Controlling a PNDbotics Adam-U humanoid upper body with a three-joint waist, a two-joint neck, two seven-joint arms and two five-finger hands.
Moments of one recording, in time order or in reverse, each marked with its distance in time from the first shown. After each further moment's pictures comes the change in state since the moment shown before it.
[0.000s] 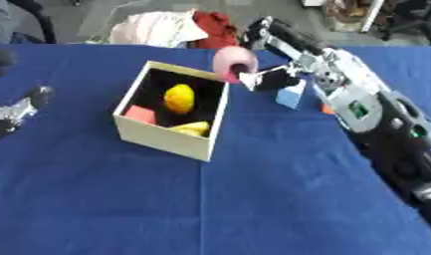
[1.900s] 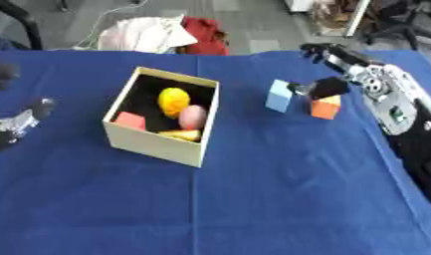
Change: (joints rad) left arm 0.017 -0.017 0.004 0.012 0.002 -0.001 -0.004; right arm 0.049 -0.148 -0.207 0.244 0.083 0.118 0.111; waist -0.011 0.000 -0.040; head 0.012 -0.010
